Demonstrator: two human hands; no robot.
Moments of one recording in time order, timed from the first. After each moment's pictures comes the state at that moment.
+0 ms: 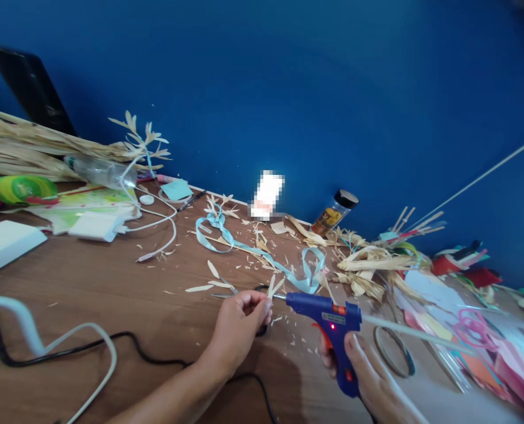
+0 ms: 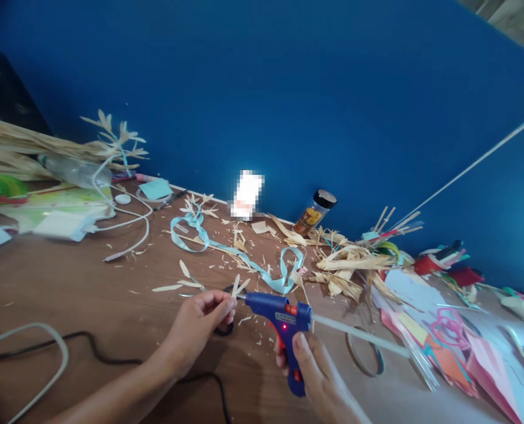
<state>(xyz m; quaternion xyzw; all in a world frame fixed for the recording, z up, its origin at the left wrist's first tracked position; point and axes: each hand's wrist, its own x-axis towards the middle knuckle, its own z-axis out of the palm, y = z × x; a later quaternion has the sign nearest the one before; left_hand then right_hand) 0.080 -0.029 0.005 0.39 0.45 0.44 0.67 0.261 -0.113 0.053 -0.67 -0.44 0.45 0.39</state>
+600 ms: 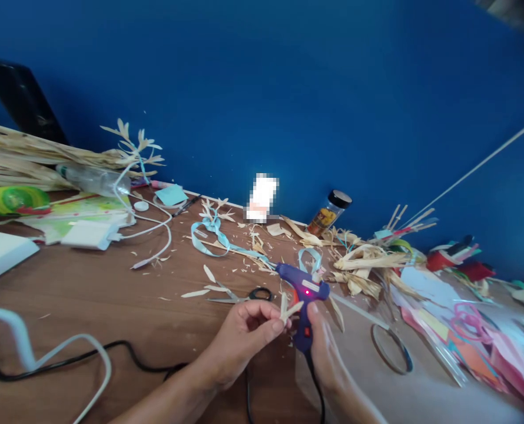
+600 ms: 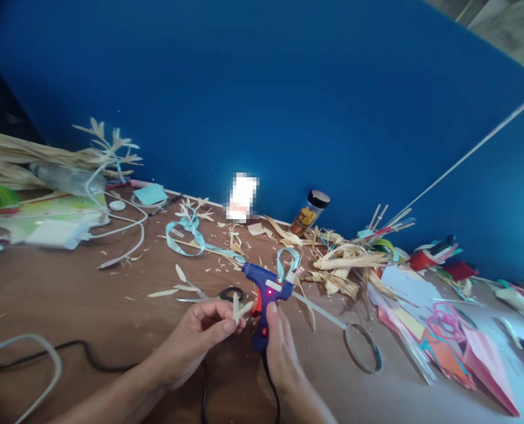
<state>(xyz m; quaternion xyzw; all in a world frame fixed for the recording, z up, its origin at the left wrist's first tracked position) 0.074 -0.040 0.015 0.40 0.24 0.43 0.78 0.229 -0.075 0.013 -0.64 -0.42 0.42 0.49</state>
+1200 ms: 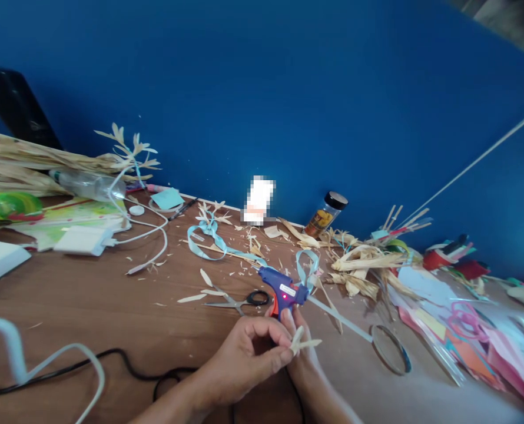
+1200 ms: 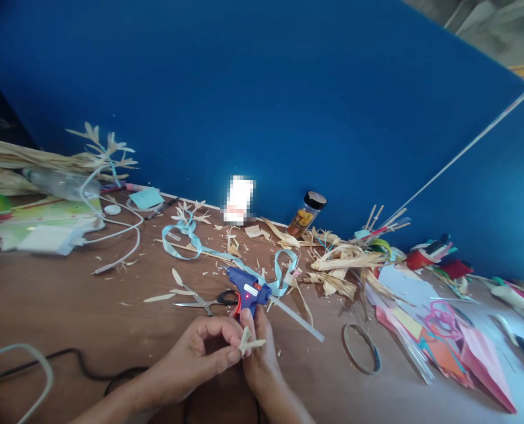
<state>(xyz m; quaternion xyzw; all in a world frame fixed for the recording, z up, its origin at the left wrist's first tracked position) 0.075 -0.046 0.022 0.49 0.22 0.39 0.74 0.201 -0.066 -0.007 -0.55 -0.35 0.51 0.56</state>
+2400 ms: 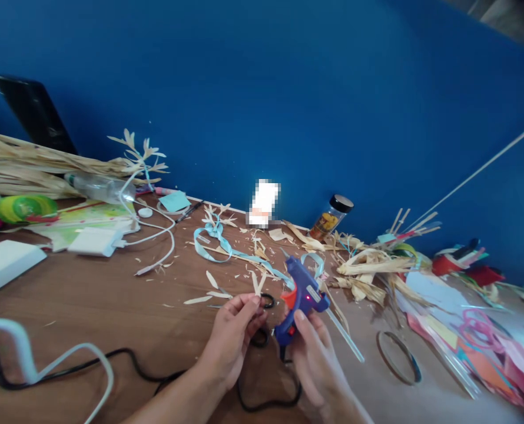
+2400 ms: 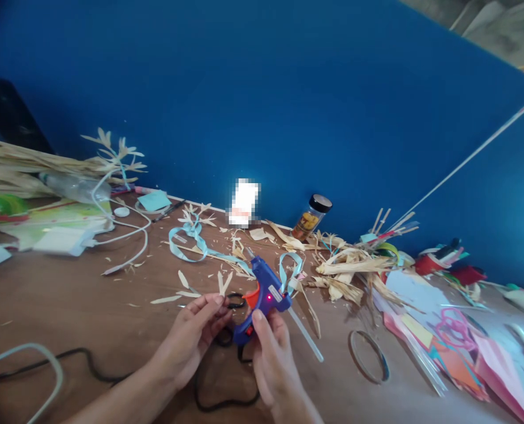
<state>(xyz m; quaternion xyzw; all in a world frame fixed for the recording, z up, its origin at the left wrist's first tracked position) 0.079 -0.028 0.009 0.16 0.35 0.53 0.76 0.200 -0.067 0.010 -0.45 -0.23 0.57 0.65</state>
